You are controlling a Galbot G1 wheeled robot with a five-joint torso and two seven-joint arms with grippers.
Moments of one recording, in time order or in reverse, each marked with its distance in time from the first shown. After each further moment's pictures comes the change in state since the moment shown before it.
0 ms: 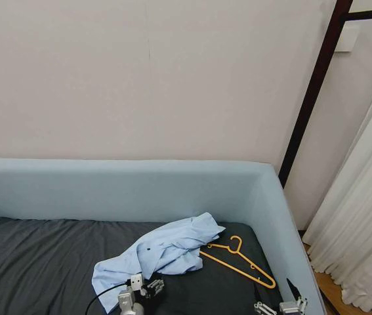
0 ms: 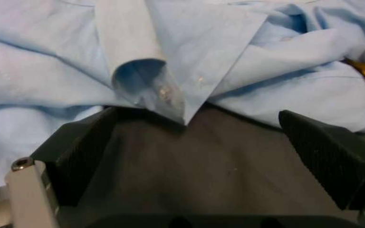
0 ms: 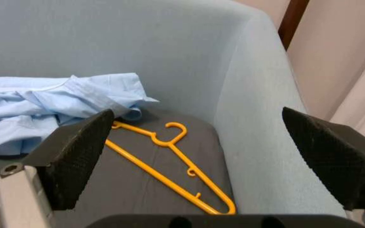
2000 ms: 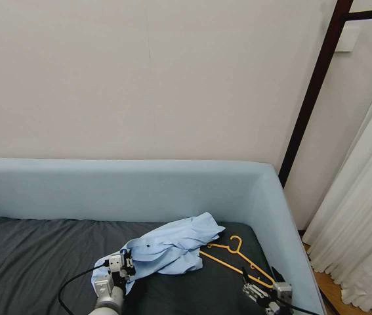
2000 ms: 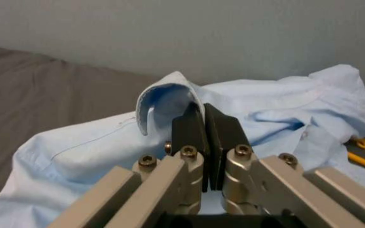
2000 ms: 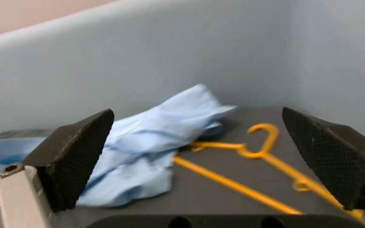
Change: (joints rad) left arm 0.066 0.176 -0.058 -0.233 0.044 -0.047 -0.024; right arm 0.239 -0.186 -0.180 0.046 0.579 -0.196 -0.007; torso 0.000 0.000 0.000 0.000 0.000
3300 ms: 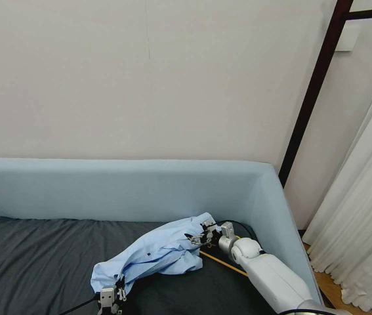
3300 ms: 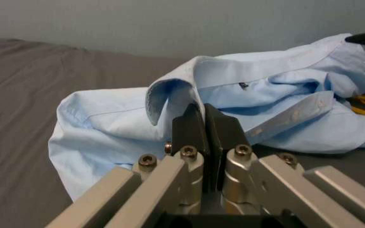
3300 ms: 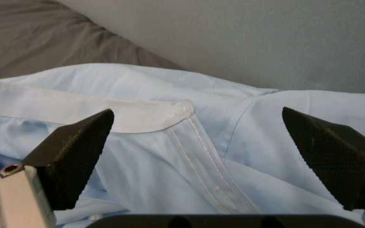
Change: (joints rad) left arm 0.229 -0.036 -0.081 -0.057 0.158 -0.106 0.055; right arm 1.073 0.270 -0.501 -1.273 -0.117 -0.021 -0.580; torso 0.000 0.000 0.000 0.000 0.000
